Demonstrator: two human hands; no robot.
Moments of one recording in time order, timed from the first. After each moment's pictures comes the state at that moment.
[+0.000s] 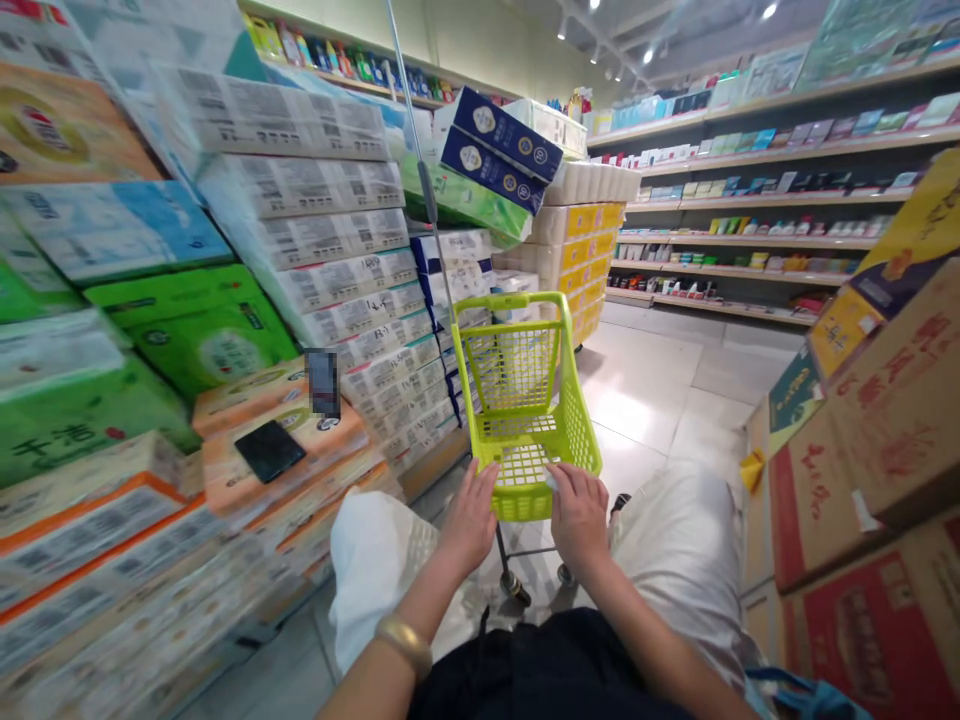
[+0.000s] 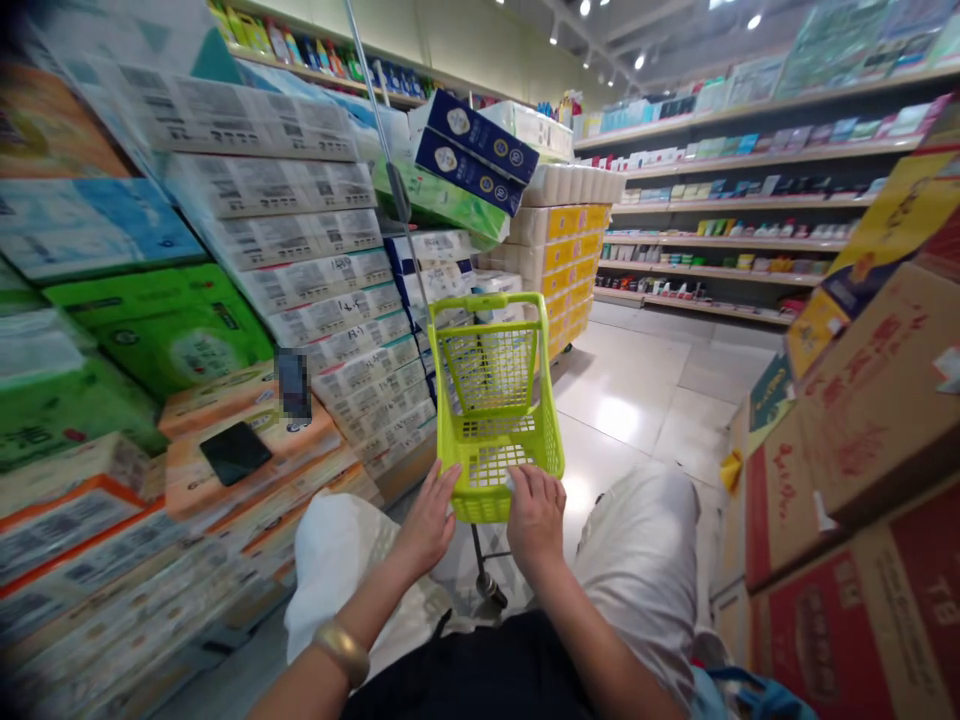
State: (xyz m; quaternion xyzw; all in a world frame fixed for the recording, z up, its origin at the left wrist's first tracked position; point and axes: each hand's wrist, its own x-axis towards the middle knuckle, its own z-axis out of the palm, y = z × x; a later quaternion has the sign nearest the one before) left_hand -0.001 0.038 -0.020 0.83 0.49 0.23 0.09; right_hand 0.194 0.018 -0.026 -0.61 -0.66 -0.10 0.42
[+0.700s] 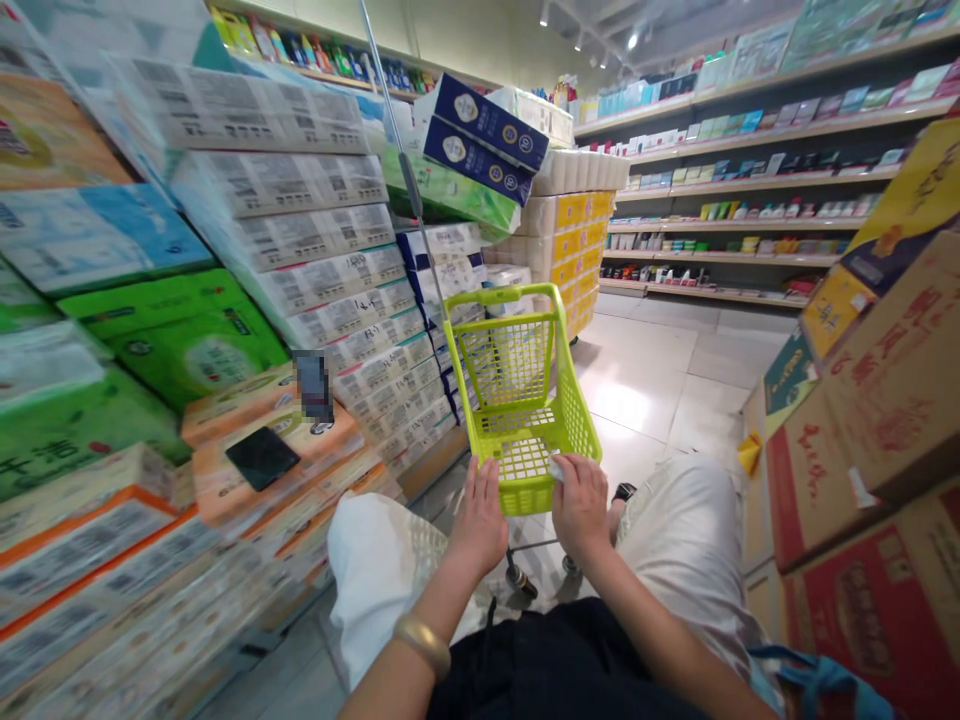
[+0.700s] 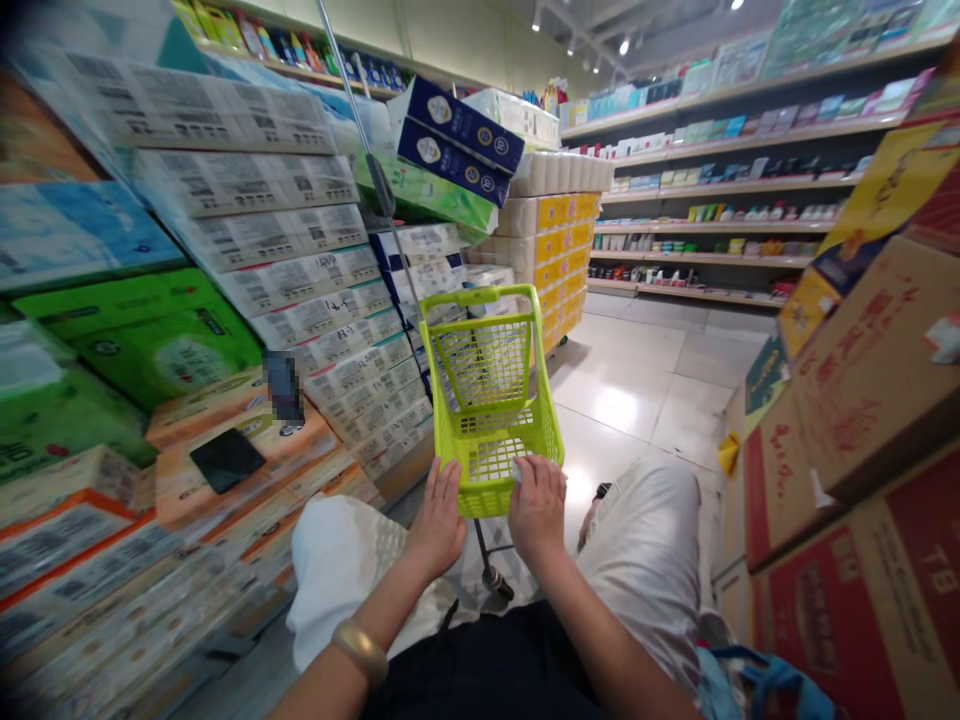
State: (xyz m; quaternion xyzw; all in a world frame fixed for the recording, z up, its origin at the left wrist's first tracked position) left_hand 0.016 0.032 -0.031 0.82 0.53 0.22 0.02; right_hand 0.191 0.020 -0.031 -0.62 -0.65 -0.10 0.43
